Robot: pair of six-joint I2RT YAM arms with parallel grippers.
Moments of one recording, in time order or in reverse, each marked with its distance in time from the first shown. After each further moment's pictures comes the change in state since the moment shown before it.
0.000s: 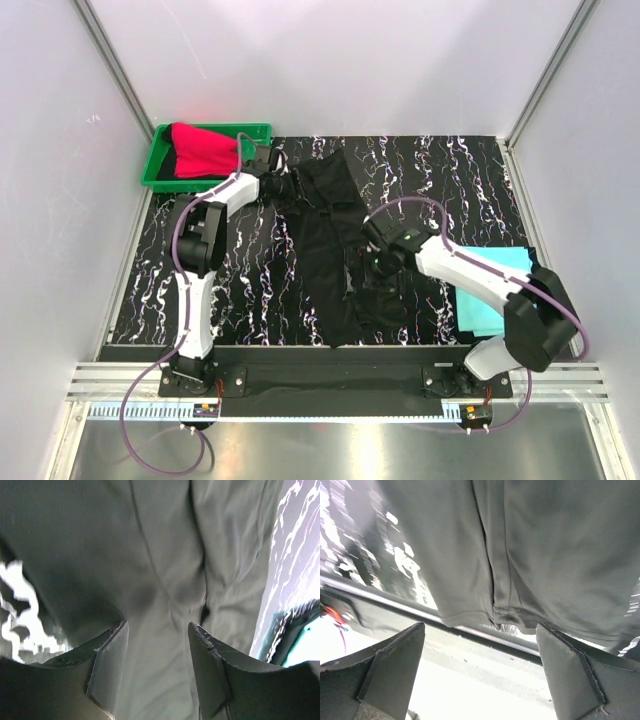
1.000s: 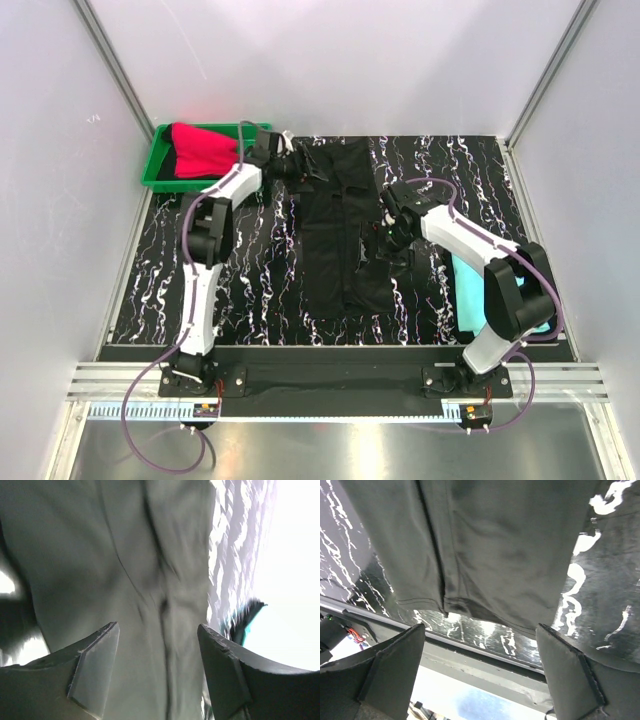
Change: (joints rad) left arm 0.019 0.209 0.295 0.153 0.215 -0.097; right arm -0.249 0.161 0.189 -0.089 -0.082 -0.166
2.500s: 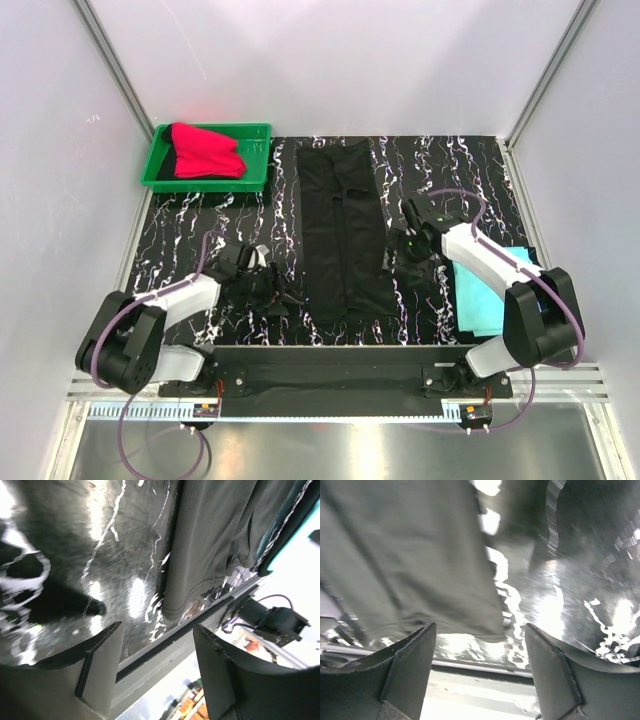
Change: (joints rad) left arm -0.129 -1.112 -1.481 0.066 -0.007 -0.138; right arm -0.051 -0.179 -0.182 0.048 0.171 0.080
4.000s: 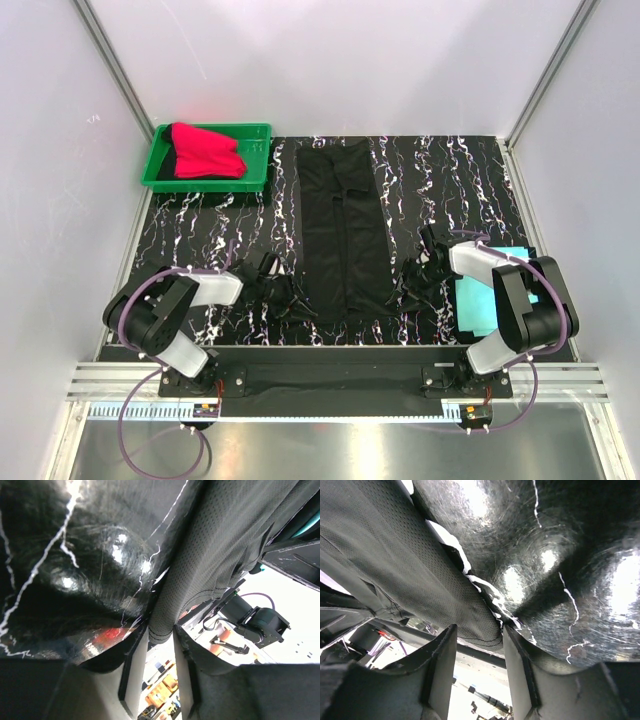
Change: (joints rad) left arm -0.153 0.240 0.010 0.214 0.039 -0.257; right arm -0.178 0.069 -0.299 0.192 -0.353 0.049
